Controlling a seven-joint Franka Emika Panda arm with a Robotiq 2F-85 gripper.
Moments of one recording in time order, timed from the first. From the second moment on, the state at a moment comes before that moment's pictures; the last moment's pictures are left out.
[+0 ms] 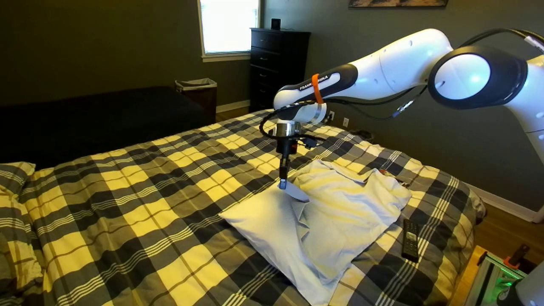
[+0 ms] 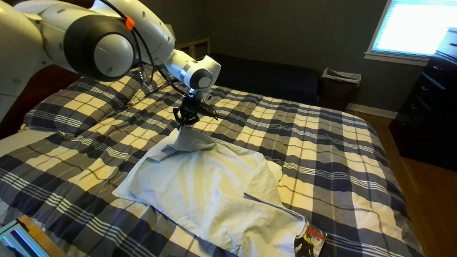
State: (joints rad) arm -0.13 0.80 0.22 -1.42 0.20 1.87 -0.78
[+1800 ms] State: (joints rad) arm -0.11 0.95 0.25 -1.22 0.32 2.02 -0.73
